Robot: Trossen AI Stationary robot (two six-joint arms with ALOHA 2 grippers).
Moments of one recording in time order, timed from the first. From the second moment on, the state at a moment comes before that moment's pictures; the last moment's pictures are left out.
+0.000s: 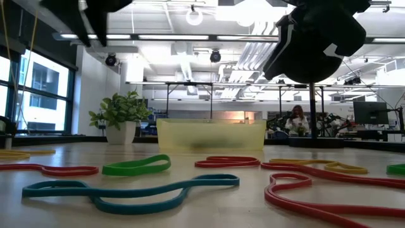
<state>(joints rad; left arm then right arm) -0.30 1.40 1.23 -1.25 -0.40 0.07 0.44 1.52 0.96 -0.41 0.68 0.18</state>
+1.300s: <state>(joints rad) -0.48 1.31 0.66 -0.93 -0.26 -0.89 0.30 1.52 0.96 -0.30 0.46 -0.01</state>
